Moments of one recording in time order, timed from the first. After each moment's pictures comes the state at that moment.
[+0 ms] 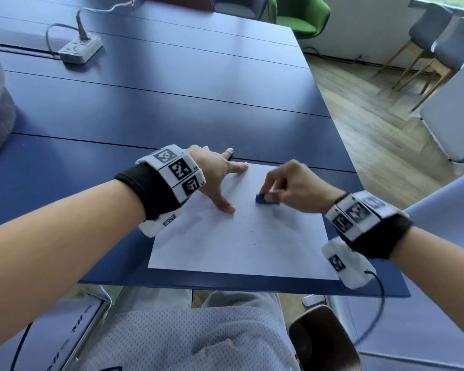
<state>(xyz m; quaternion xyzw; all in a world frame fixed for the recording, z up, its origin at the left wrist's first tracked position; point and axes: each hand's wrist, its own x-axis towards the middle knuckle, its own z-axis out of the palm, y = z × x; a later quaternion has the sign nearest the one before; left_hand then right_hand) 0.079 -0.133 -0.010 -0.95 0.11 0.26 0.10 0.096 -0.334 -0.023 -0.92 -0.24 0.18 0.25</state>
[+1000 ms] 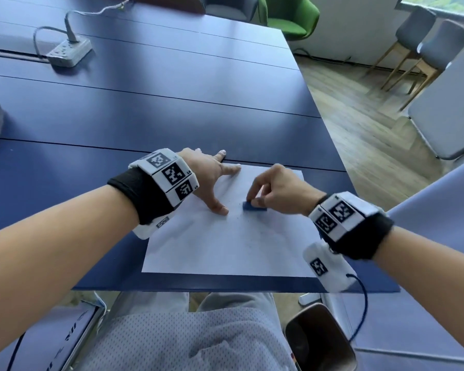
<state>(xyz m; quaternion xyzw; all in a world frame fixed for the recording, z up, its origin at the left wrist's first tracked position) 0.077 -0.134 -0.007 -0.96 0.11 0.26 0.09 0.083 -0.317 -0.014 -0.93 -0.20 0.21 0.24</state>
